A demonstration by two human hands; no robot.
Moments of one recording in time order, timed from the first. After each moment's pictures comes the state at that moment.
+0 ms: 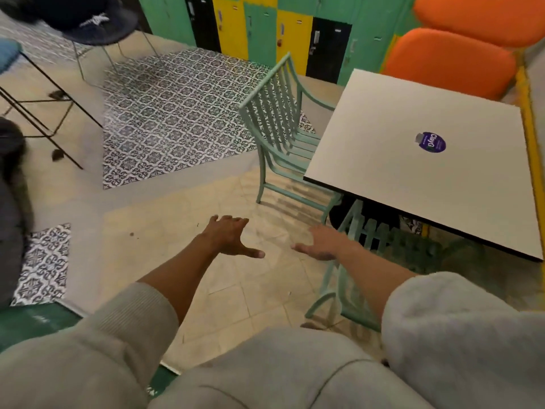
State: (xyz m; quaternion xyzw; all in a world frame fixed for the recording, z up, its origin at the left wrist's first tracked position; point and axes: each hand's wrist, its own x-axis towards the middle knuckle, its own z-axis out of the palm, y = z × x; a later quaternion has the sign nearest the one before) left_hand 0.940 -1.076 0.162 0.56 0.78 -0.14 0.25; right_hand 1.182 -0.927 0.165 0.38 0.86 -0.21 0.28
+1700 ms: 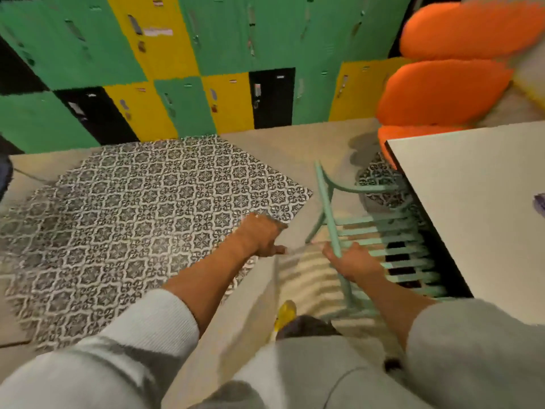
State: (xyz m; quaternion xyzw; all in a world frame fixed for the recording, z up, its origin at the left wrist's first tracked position) left_hand 0.287 -0.455 0.204 0.84 0.49 -0.22 0.10; right_hand 0.538 -0.506 0.155 0.79 0.52 -0.34 0.05
